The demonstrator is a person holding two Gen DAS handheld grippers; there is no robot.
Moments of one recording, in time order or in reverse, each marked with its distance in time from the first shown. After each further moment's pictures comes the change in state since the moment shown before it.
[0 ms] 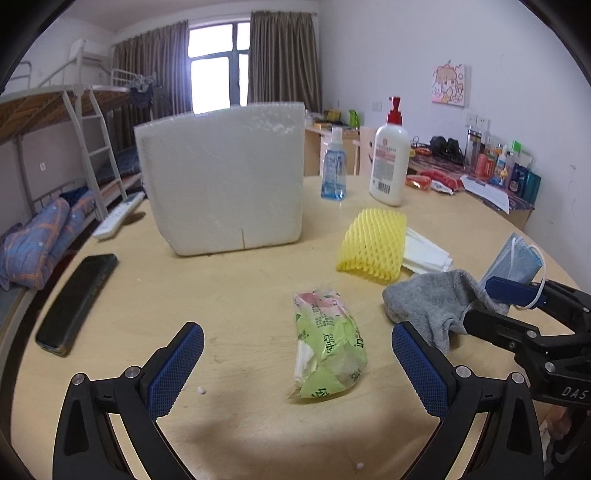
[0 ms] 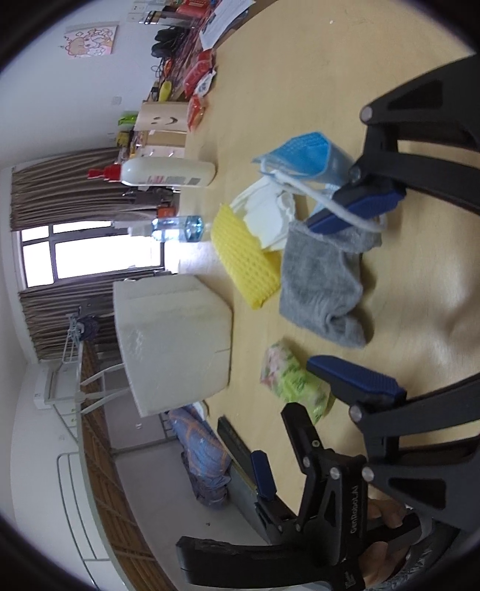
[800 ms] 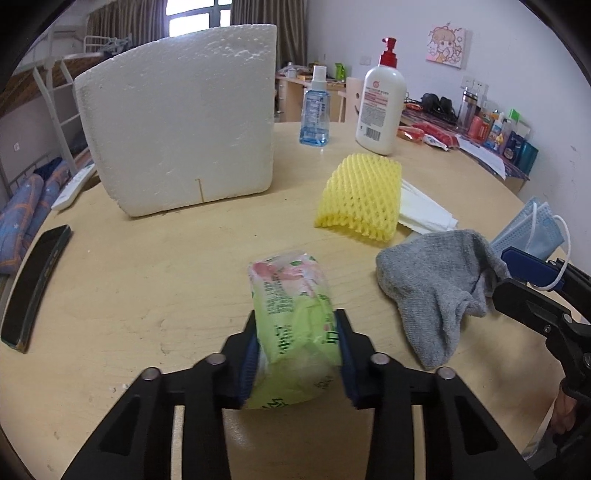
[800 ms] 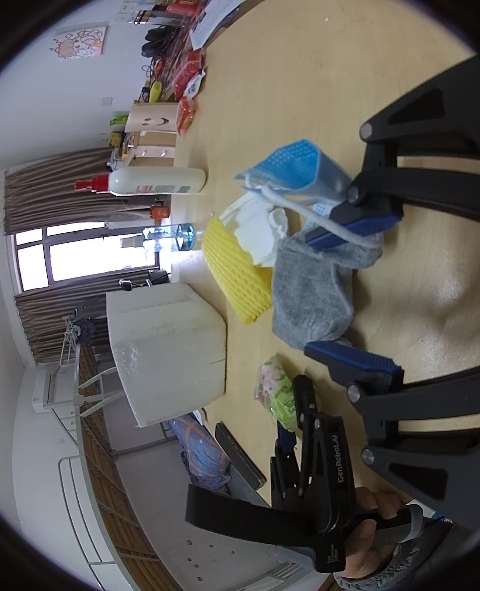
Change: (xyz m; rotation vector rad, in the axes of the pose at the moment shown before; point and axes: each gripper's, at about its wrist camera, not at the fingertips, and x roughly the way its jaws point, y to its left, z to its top) left arm 0.038 -0.011 0.001 0.015 0.189 -0.079; right arm -0.001 -0.019 -0.001 0.017 0.006 0.019
